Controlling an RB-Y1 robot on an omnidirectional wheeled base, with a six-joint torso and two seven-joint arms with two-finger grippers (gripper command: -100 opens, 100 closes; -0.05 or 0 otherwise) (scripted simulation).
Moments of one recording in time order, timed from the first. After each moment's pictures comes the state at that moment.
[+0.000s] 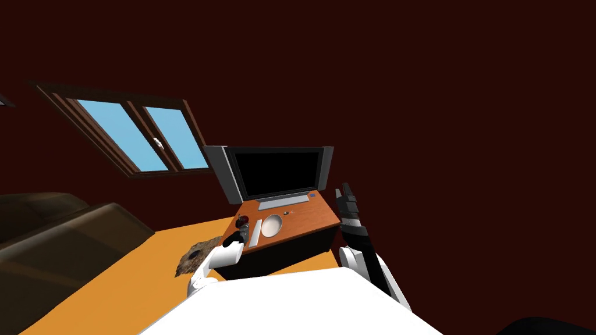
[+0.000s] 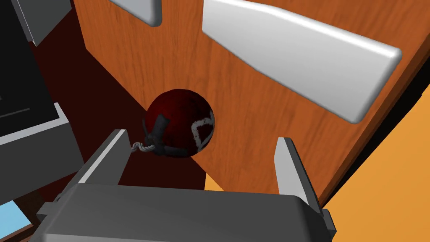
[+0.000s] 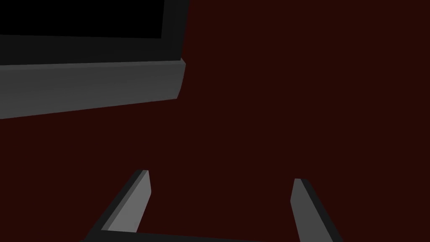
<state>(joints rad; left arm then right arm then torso) 0.08 0.17 0.10 -1.38 0.01 0.55 0.24 0.50 0.02 0.01 -2.24 0.03 -0.41 0.01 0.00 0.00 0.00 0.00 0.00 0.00</state>
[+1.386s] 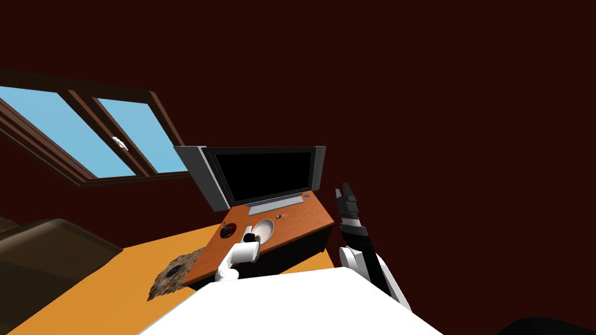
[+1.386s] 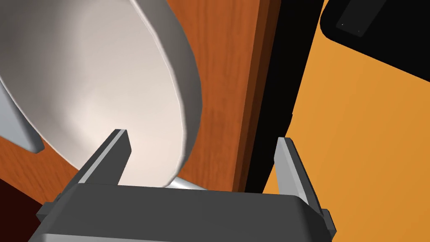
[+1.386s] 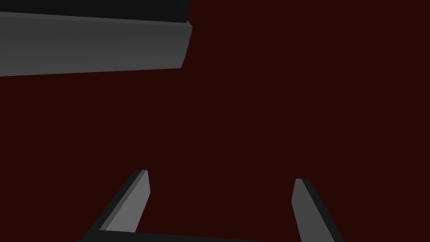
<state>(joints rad) -0.01 0.05 0.04 -1.21 -0.03 0.83 0.26 0.50 0.02 0.01 -2.24 0.03 -0.41 0.01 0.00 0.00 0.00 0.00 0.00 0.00</state>
